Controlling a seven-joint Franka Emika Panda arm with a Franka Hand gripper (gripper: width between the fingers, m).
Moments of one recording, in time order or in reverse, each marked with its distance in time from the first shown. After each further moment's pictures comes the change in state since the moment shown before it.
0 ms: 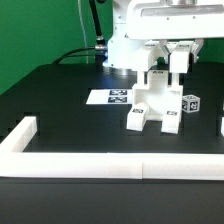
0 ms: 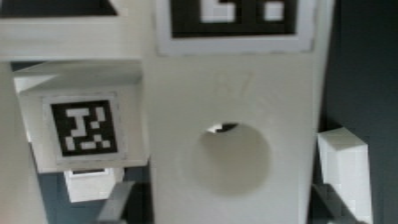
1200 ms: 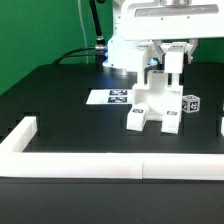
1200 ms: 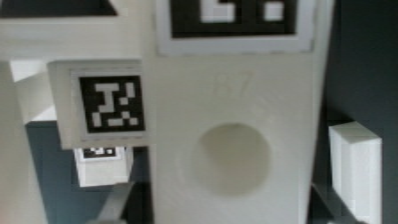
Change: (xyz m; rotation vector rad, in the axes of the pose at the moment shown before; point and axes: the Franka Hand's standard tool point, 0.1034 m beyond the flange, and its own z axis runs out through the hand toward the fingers) arm 0.006 0.009 0.000 0.000 0.011 -0.036
